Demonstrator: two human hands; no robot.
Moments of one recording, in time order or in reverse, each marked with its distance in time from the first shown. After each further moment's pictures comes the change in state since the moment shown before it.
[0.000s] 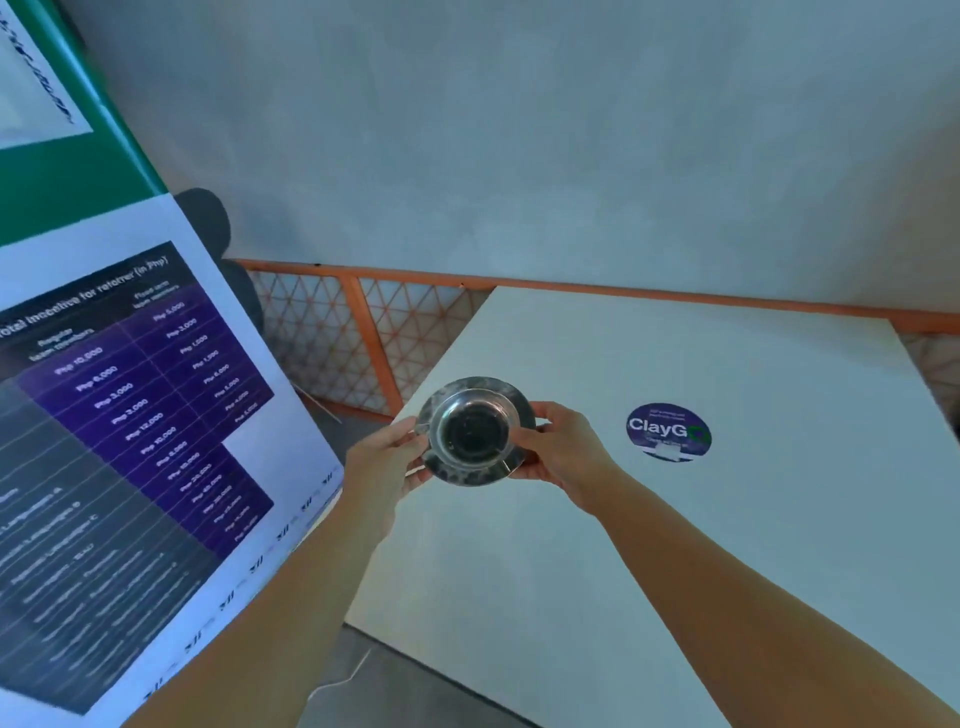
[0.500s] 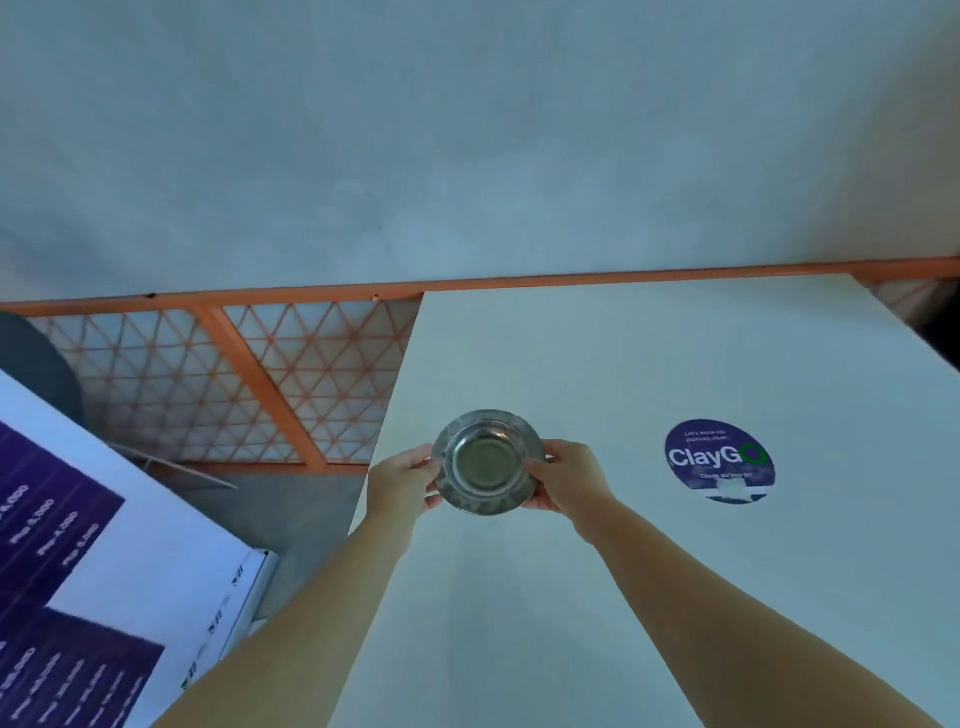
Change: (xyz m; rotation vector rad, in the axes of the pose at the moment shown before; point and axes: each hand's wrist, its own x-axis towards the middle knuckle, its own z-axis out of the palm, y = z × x) left_hand 0.265 -0.032 0.031 0.182 -0.264 -0.137; right_hand 0.199 0.037 0.022 0.085 0.425 0.172
